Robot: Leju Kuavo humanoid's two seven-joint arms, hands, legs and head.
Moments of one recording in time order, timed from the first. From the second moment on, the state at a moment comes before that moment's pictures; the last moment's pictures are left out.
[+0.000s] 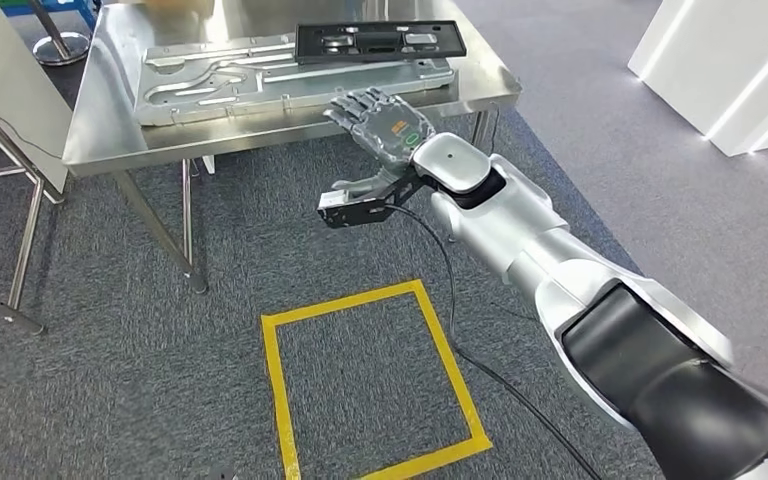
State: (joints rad) left arm -0.15 -0.17 0.93 -0.18 -1.18 -0.20 -0.27; right arm -1.24 0.04 0.92 -0.61 1.01 -0.15 -0.22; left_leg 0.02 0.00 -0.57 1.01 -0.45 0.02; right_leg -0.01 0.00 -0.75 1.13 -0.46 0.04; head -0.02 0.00
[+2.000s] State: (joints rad) left arm -0.14 -0.17 0.87 -0.18 -1.19 -0.15 -0.30; right arm -0.89 -0.01 0.65 -0.61 0.85 -0.24 -0.36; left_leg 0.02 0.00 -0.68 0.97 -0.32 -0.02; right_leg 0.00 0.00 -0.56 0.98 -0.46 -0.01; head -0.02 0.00
